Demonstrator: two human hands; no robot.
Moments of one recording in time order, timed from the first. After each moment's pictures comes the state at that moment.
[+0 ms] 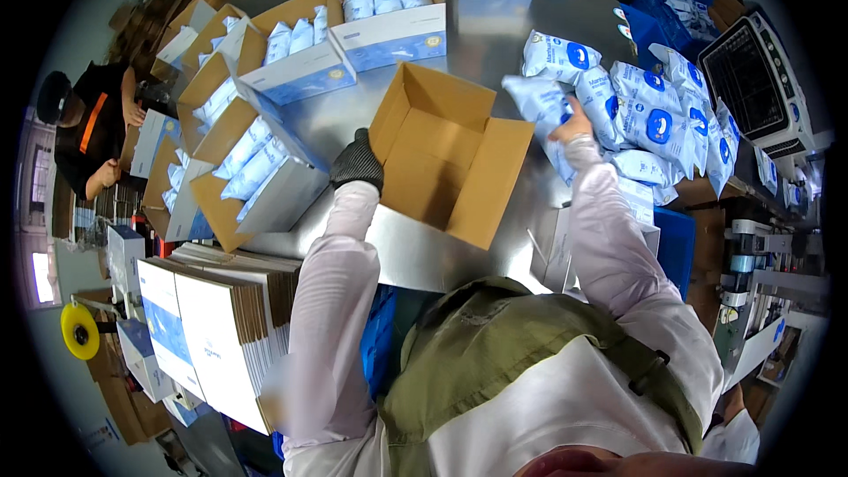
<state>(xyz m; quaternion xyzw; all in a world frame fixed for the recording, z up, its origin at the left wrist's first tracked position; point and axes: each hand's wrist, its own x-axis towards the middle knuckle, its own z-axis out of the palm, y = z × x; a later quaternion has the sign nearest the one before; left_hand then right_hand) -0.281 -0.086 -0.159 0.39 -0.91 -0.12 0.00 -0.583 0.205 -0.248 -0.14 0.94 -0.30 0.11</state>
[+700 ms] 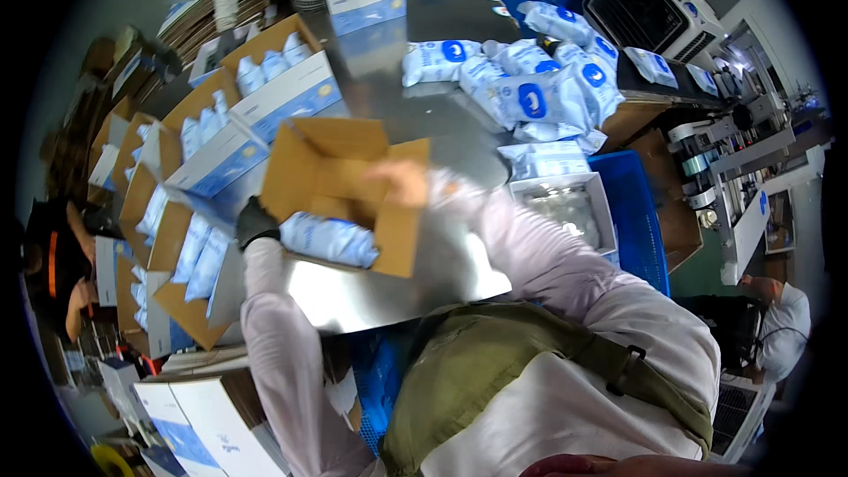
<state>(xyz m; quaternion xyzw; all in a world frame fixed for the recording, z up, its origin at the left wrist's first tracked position) -0.258 -0.159 -0.168 0.36 -0.92 -0.13 0.07 -0.422 0.116 -0.199 -0.57 0.71 -0.39 0.14</state>
